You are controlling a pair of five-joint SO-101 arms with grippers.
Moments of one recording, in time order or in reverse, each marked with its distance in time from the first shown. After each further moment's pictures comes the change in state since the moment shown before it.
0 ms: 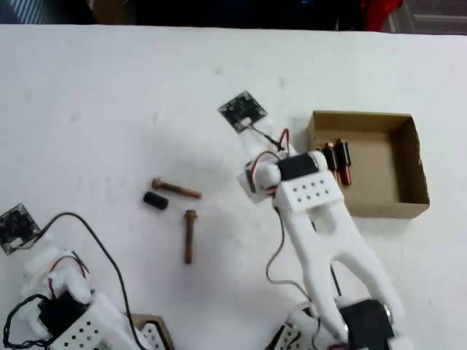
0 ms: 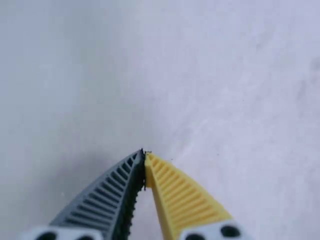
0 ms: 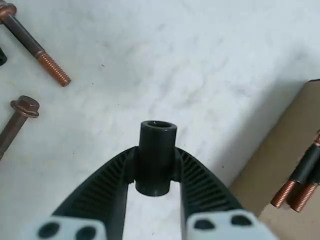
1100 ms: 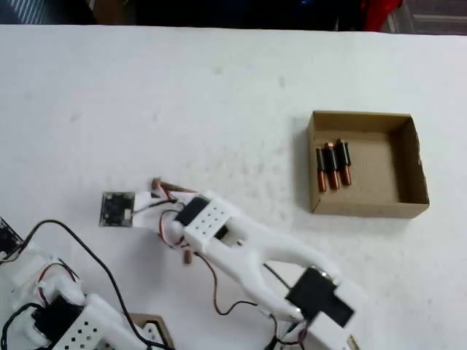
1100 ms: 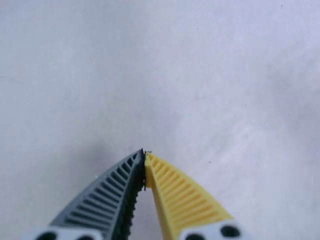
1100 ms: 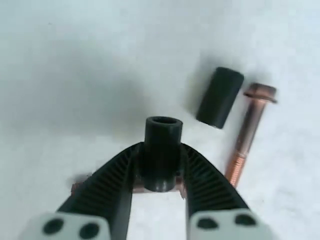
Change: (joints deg) left arm -9.8 0.0 0.0 0.0 0.0; right arm -31.6 15.8 1.3 -18.5 23.6
